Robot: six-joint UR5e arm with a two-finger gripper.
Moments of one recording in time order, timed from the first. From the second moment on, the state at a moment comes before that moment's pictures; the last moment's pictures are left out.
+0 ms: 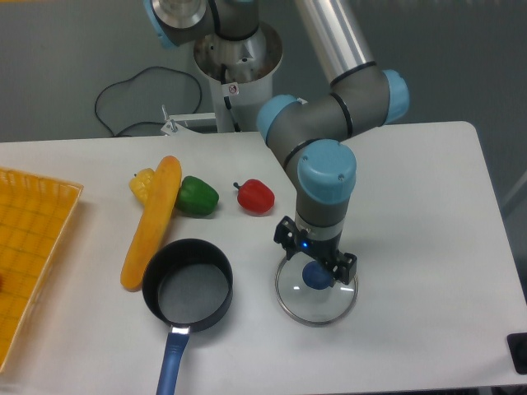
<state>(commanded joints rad) 2.50 -1.98 -1.56 -1.05 1.51 1.07</state>
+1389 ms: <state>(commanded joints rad) 2.28 -1.85 -1.66 -1.30 1.67 0.71</state>
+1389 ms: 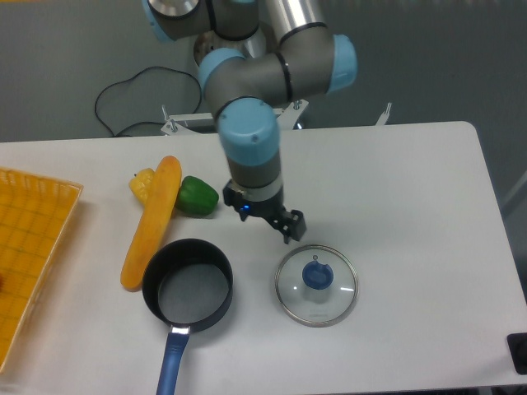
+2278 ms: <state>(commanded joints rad) 2.02 -1.88 -1.75 -1.30 1.68 0.45</state>
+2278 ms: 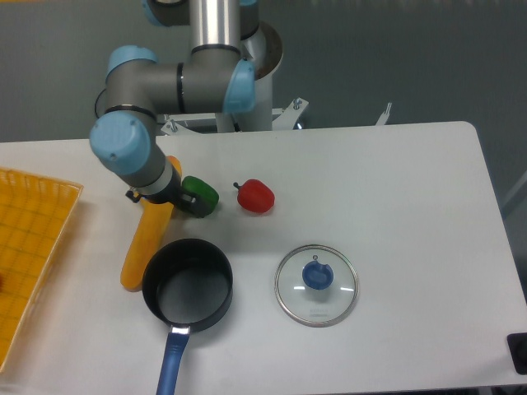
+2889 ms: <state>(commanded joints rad) 1.99 -1.93 -1.75 -1.25 1.66 0.40</state>
